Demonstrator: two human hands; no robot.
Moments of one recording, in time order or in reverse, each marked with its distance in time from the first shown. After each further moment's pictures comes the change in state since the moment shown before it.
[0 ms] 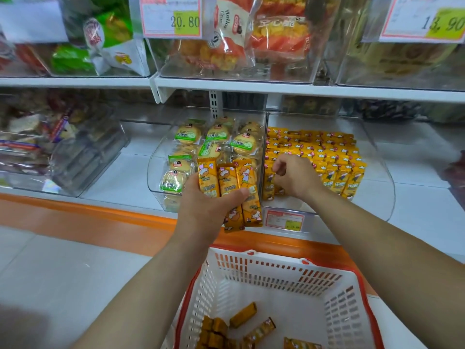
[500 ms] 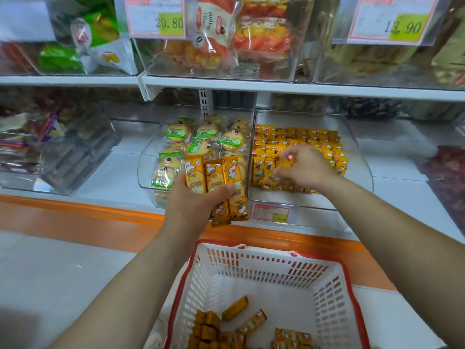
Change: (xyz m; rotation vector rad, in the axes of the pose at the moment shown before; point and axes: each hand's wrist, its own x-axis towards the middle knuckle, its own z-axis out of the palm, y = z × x) left_hand -0.008 0.000 -0.002 -0.032 -0.016 -0.001; right_hand -0.028 -0.004 -0.057 0.040 -0.061 0.158
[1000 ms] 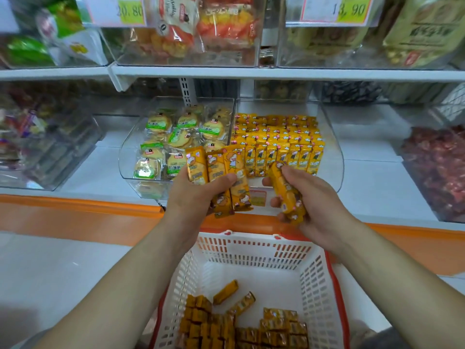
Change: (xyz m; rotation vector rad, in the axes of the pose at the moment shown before) left_hand -0.020 -0.005 0.036 -0.128 -0.133 -0.072; right_hand -0.132 0.010 -0.009 1.277 -0.182 0.244
